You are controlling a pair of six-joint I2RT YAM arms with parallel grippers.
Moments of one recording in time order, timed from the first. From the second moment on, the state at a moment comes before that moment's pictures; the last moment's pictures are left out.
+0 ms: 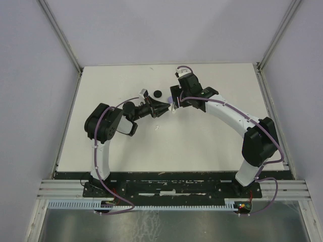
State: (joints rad) left arm -0.37 2.12 0.82 1.47 0.77 -1.76; right arm 0.62 1.73 1.46 -0.51 0.19 0.25
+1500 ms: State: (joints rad) left arm -0.37 2.15 0.87 1.47 0.79 -1.76; right arm 0.63 1.70 1.44 -0.49 0.17 0.25
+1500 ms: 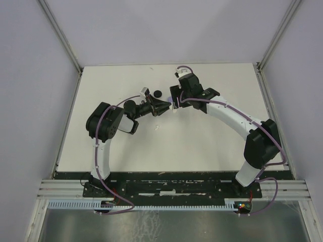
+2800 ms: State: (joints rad) left arm -0.13 2.15 0.70 1.53 0.77 -1.81; right arm 0.78 1.78 1.36 -0.45 0.19 0.25
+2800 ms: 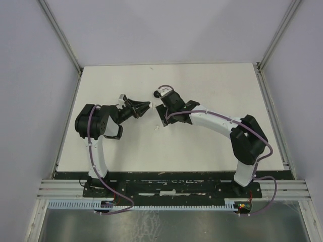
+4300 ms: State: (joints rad) left arm 0.03 2.09 0.61 1.53 0.84 -1.81; right arm 0.88 2.18 1.64 -0.48 0.27 0.40
